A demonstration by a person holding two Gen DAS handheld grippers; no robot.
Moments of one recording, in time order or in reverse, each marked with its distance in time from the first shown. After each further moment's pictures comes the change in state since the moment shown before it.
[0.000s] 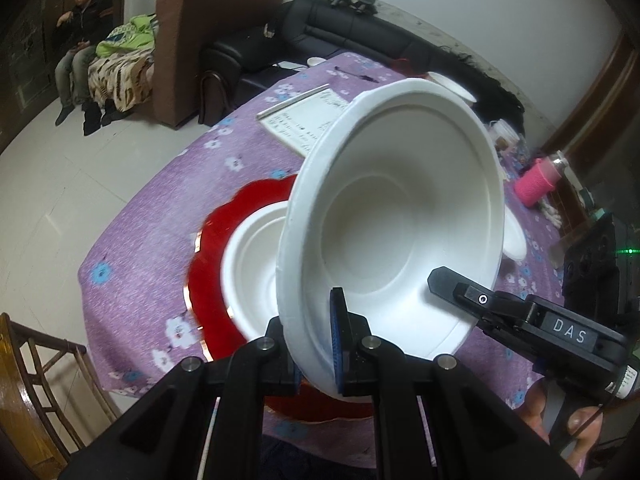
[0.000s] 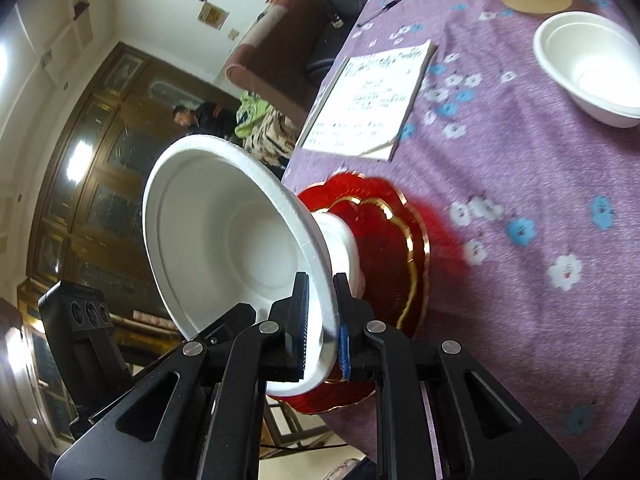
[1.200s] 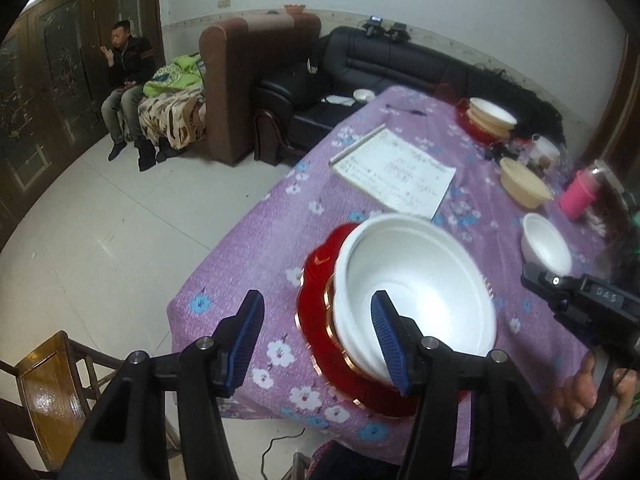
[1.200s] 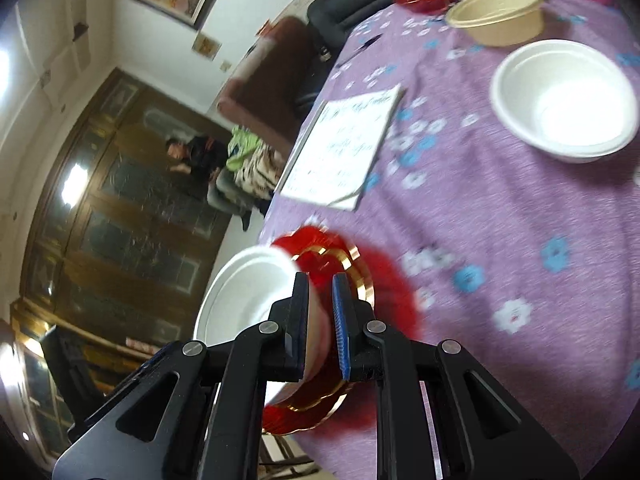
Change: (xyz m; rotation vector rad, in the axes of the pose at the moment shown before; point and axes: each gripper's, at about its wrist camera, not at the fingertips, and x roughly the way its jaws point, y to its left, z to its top) left arm -0.044 0.017 0.009 0.046 -0.136 0.213; right arm -0.048 -0.040 0.021 0.058 -0.166 -0.029
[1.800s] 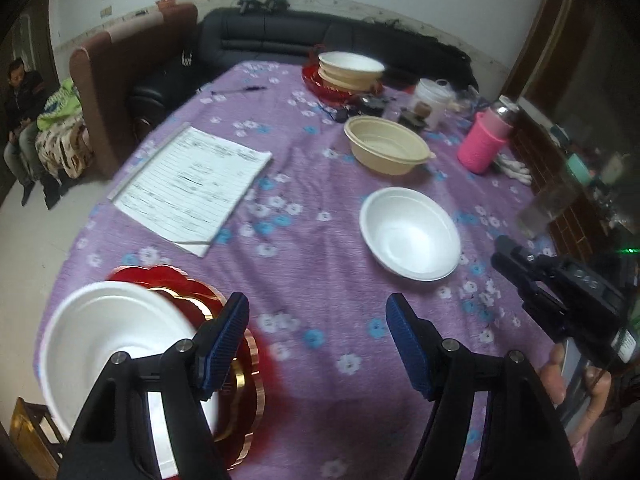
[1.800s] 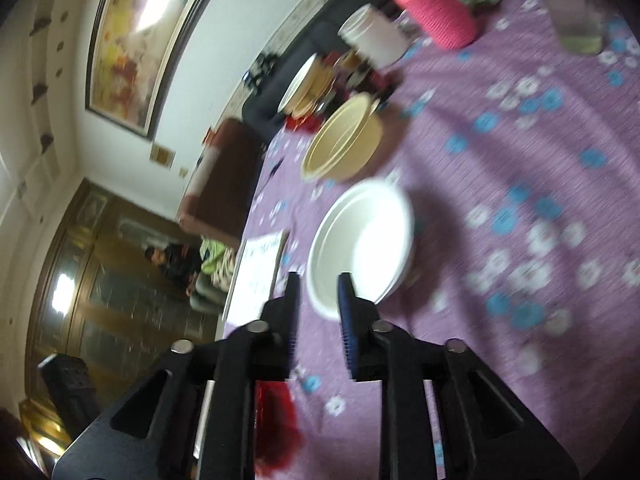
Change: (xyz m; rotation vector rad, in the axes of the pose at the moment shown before) left arm 0.054 -0.199 0.030 0.210 0.143 -0.270; right arm -0.150 -0.117 0.066 0.209 -0.298 -0.081
